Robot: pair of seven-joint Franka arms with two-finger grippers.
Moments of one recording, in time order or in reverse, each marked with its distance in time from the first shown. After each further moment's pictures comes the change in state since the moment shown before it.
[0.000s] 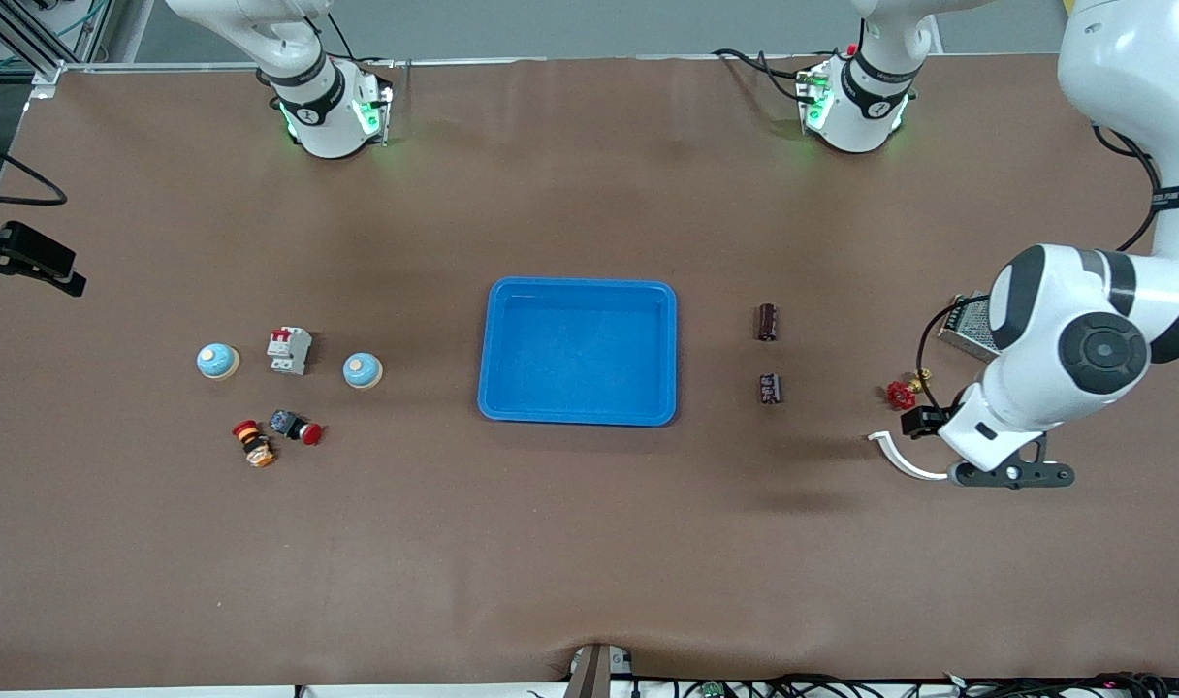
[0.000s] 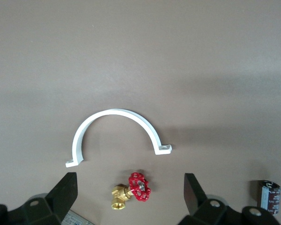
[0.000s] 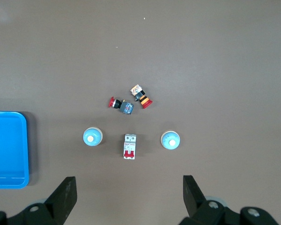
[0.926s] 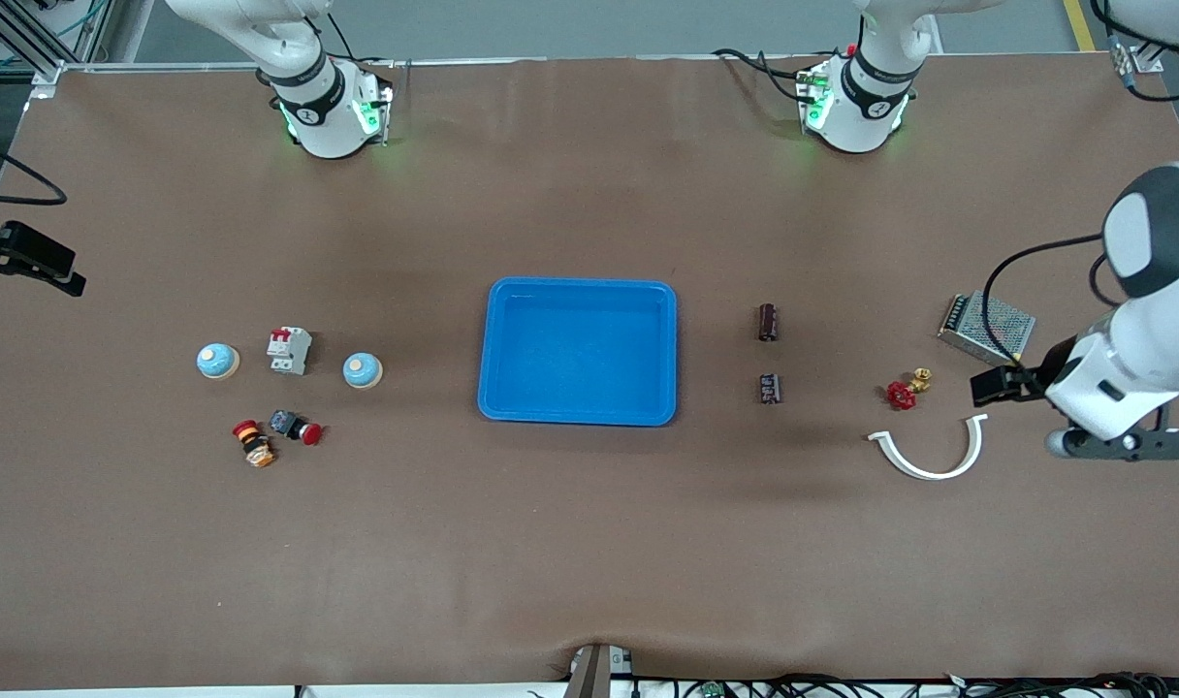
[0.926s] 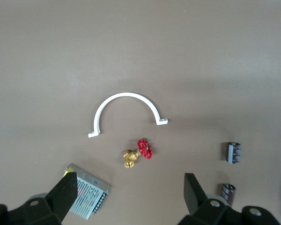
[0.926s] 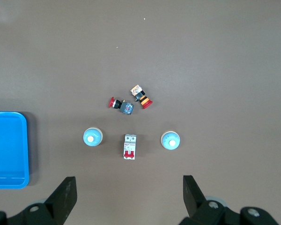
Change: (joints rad) left arm -0.150 -0.172 0.247 0.126 -0.238 -0.269 0.191; right arm 0.000 0.000 0.000 0.001 0.000 0.000 0.000
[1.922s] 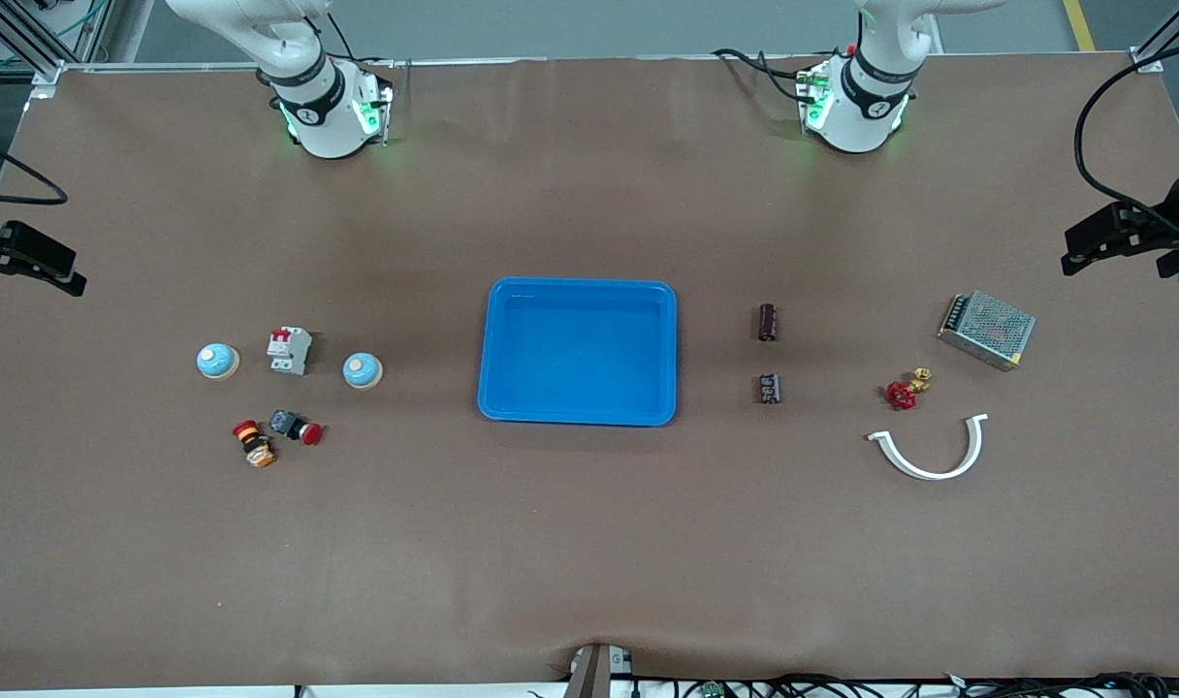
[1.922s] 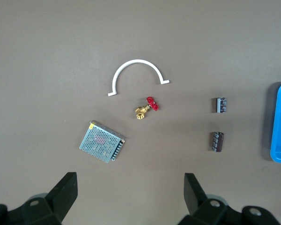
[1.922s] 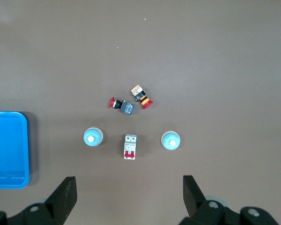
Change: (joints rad) left arm -0.011 -0.258 0.043 0.002 -0.012 -0.271 0.070; right arm 0.000 0.000 0.002 0.001 0.000 0.000 0.000
